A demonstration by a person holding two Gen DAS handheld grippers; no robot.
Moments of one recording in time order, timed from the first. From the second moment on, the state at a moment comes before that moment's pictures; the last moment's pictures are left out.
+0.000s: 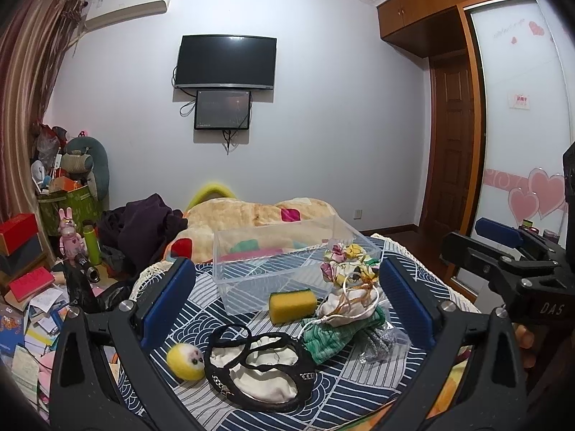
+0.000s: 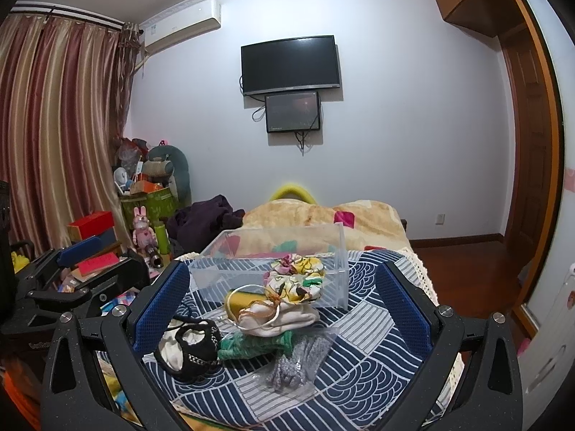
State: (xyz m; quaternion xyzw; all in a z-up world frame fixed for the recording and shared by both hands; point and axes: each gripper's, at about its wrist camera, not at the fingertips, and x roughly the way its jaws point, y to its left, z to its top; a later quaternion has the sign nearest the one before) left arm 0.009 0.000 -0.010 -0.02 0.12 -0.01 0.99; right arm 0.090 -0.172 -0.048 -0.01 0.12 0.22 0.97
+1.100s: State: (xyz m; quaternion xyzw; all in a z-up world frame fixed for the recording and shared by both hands) left arm 0.076 0.125 -0.132 -0.15 0.31 0.10 0.93; right arm 0.192 -0.161 -0.088 0.02 0.24 0.23 0.94
